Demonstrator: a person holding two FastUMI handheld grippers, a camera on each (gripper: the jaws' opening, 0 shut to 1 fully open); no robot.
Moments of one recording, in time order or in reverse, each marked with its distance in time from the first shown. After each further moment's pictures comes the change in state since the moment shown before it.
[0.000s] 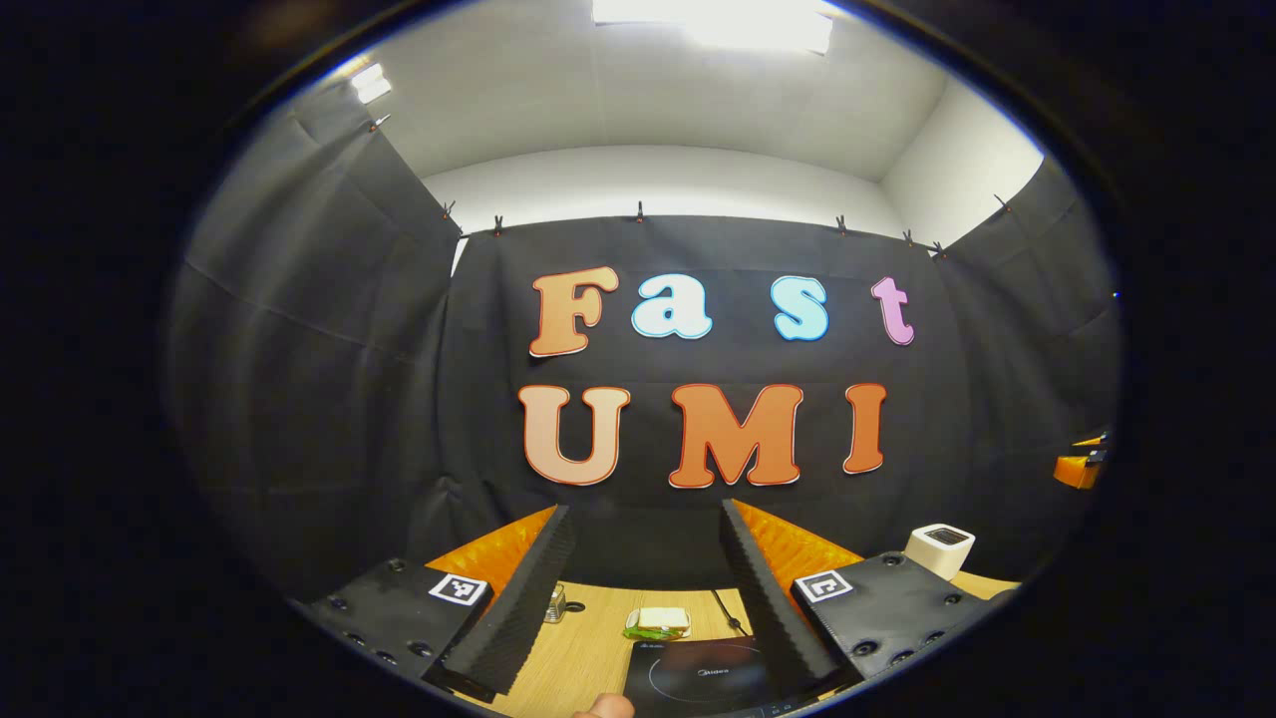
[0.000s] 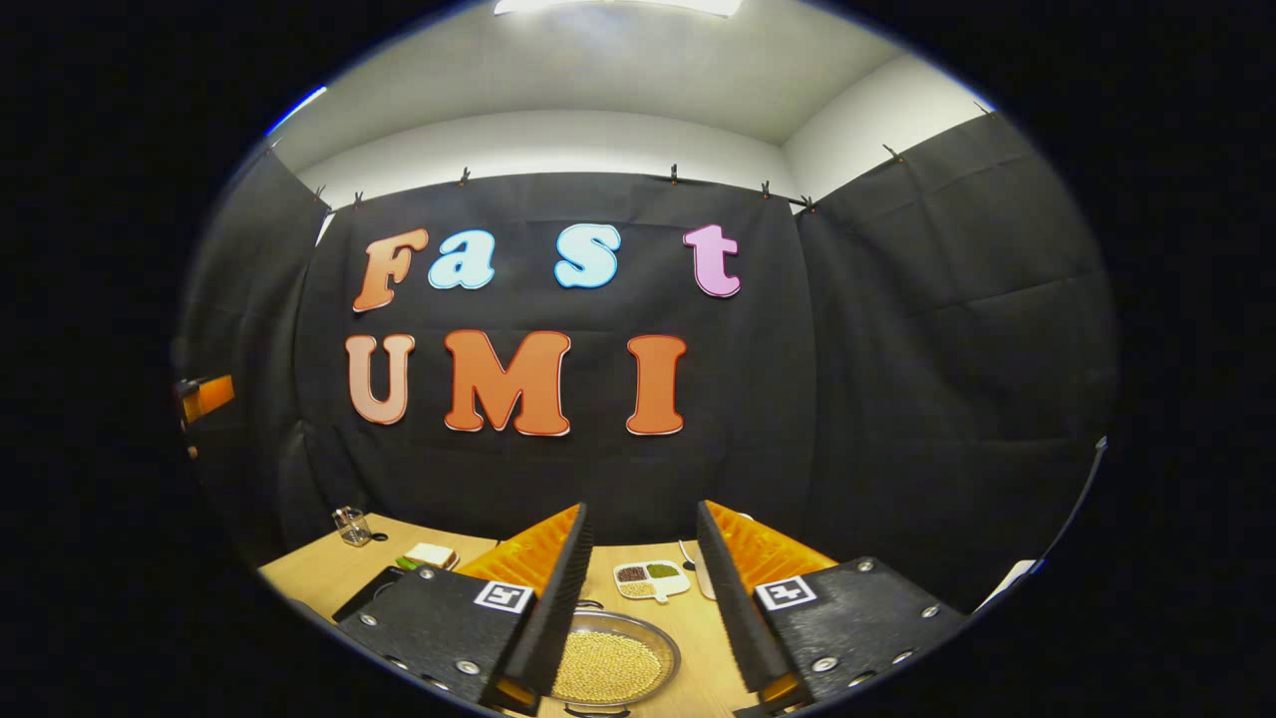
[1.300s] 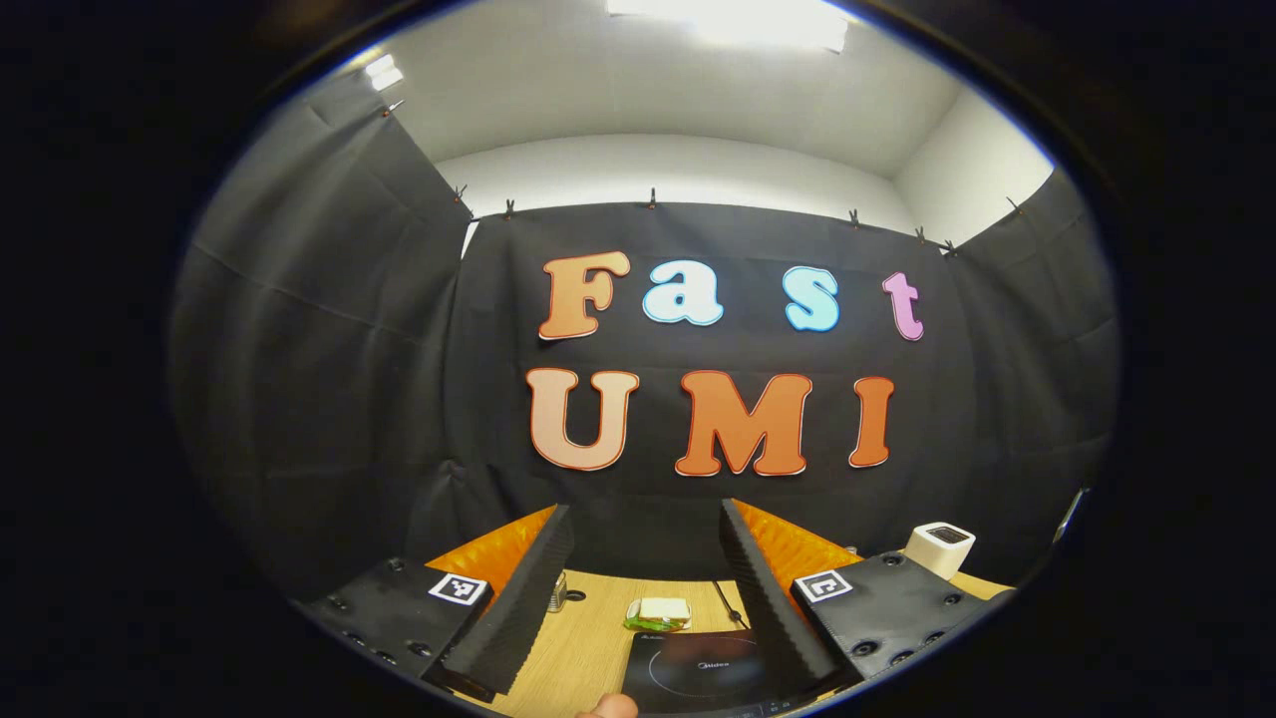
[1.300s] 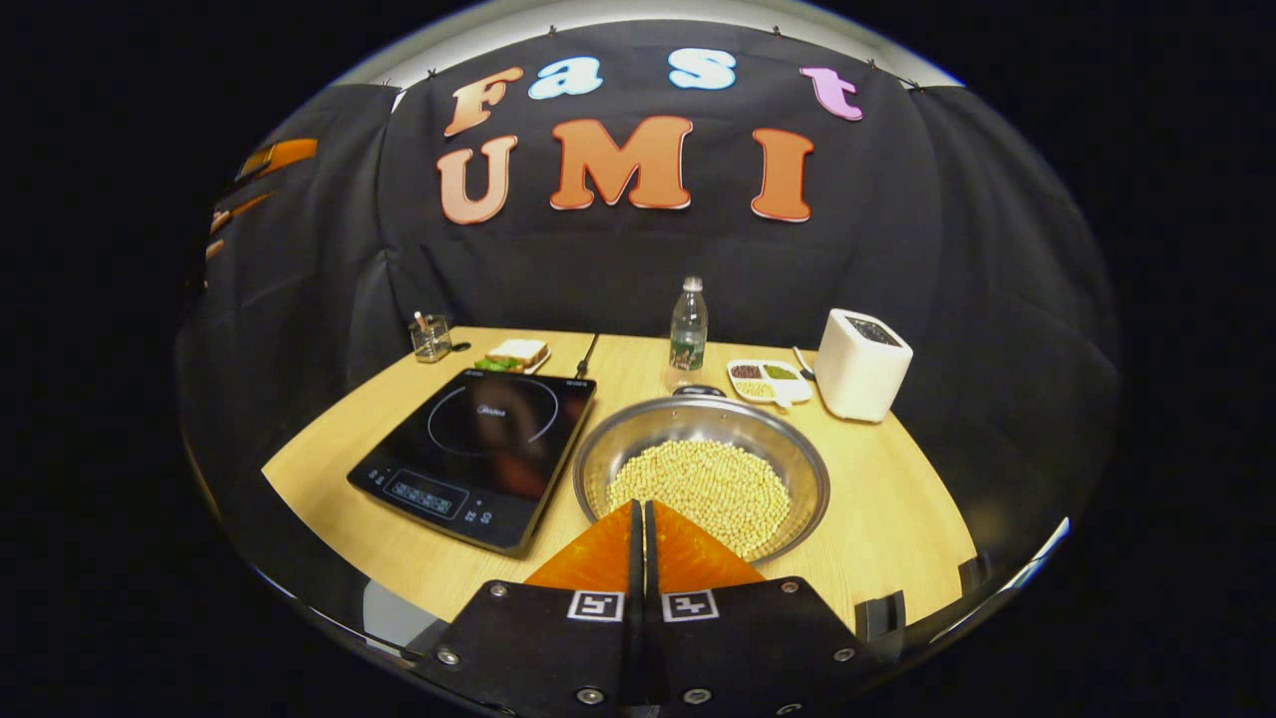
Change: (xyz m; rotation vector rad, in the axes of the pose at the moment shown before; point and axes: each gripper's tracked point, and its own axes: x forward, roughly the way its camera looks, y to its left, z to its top) left arm 0.001 0.007 -0.015 -0.029 0.034 0.011; right arm -0.061 0.119 -0.265 -0.097 0.560 0.297
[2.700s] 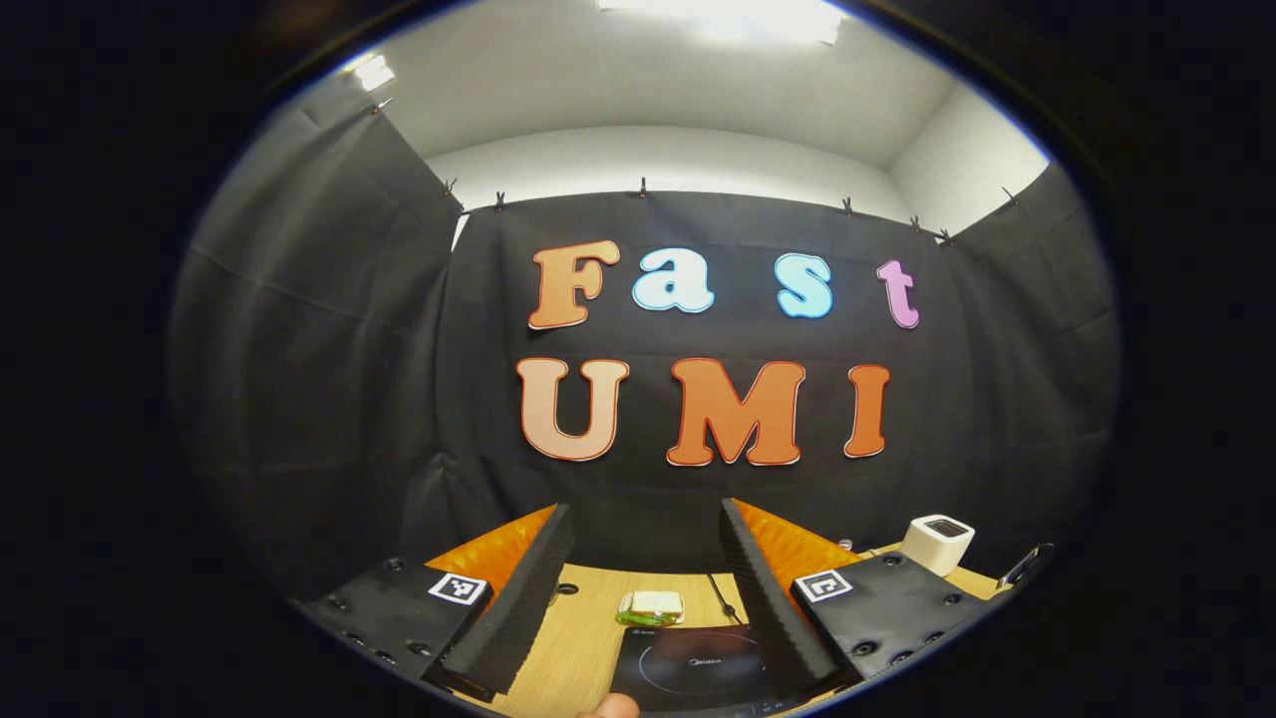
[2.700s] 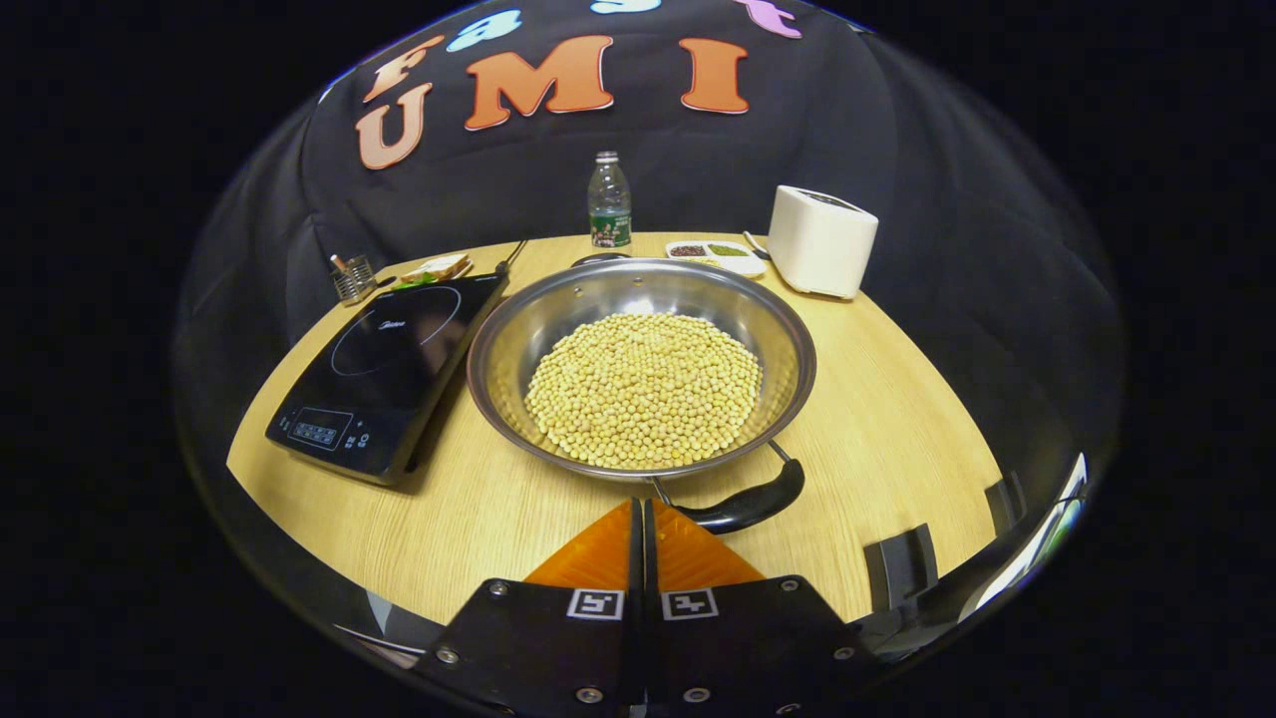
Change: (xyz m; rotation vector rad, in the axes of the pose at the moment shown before) left arm 0.009 -0.018 -0.018 0.005 0.034 0.002; right arm 0.041 -0.065 -0.095 0.138 0.235 -0.102
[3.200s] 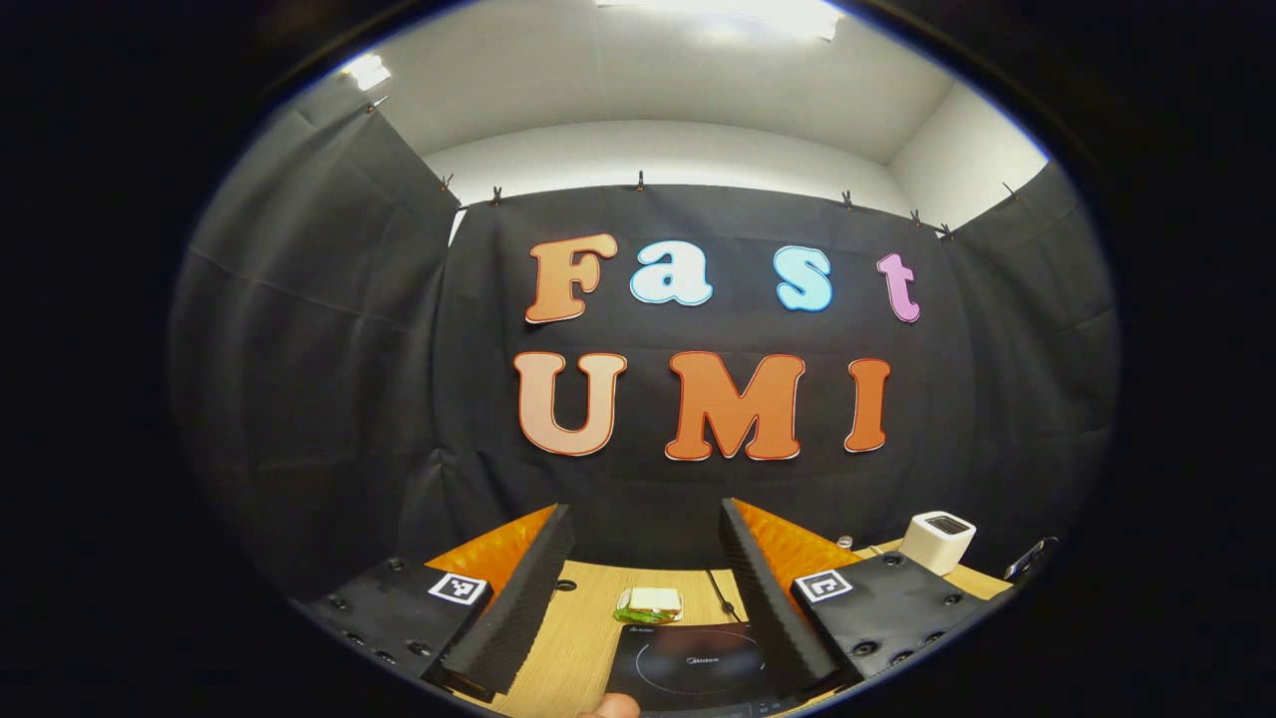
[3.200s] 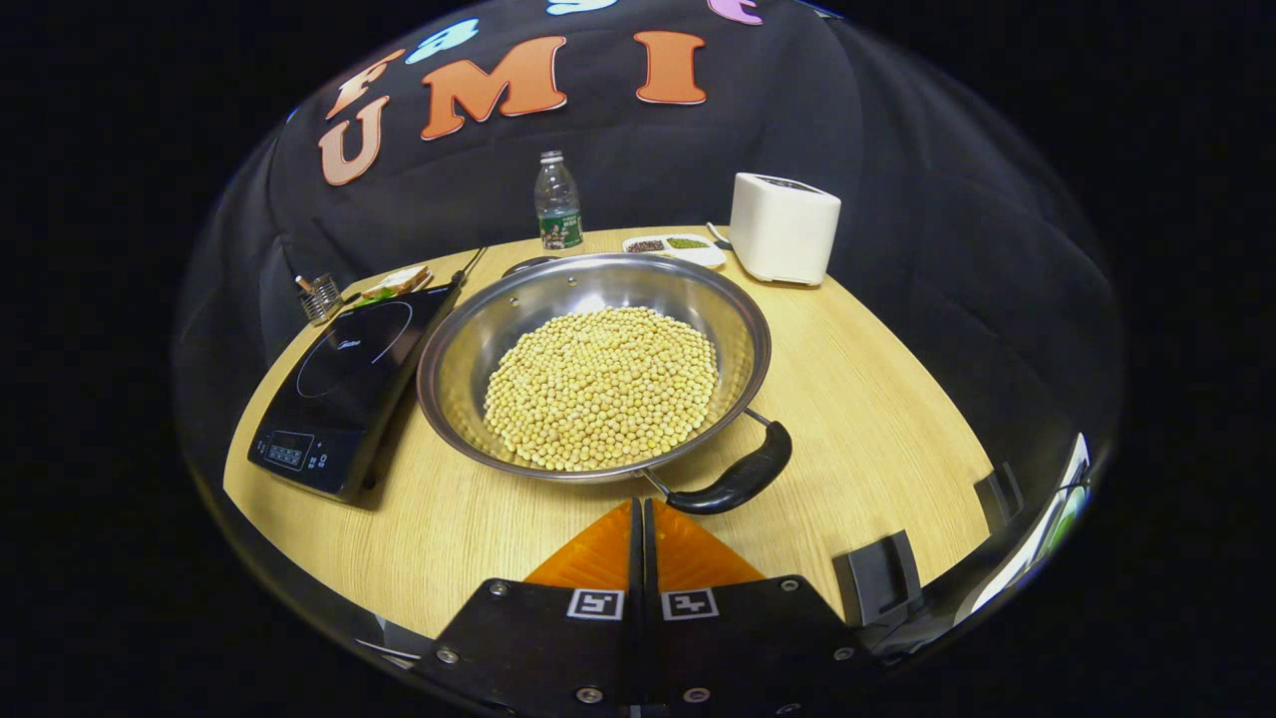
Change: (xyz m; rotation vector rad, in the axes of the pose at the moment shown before) left arm 0.004 -0.010 -0.005 -0.003 0.016 -0.008; right arm 0.013 -0.038 0.002 0.064 0.013 -0.050
